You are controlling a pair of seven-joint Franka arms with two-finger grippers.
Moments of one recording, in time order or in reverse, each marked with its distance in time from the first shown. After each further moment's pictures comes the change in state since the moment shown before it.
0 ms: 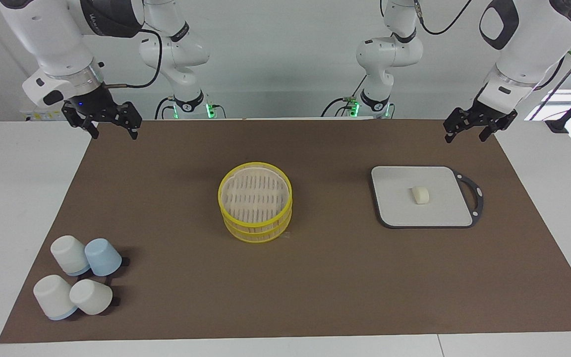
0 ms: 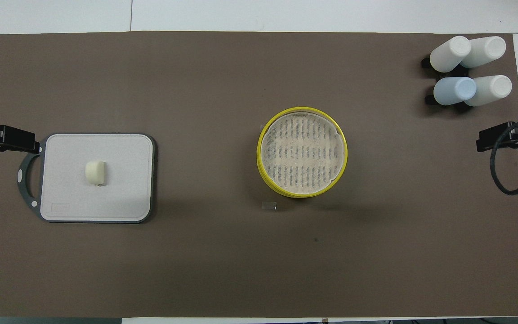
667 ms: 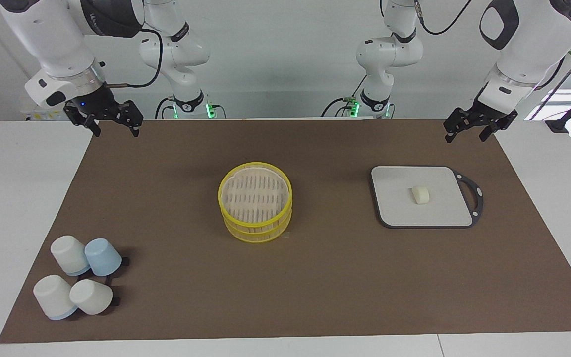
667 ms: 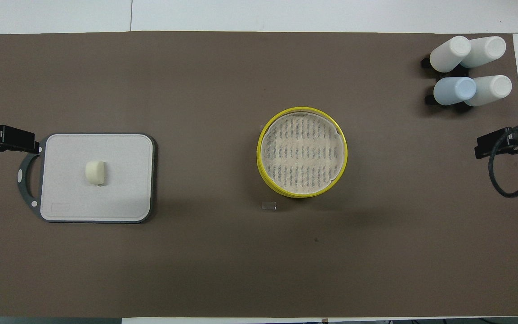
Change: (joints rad) left arm 0.000 -0.001 0.001 0.000 0.000 0.000 0.000; right arm 0.007 0.000 0.005 0.000 0.000 -0.044 -0.004
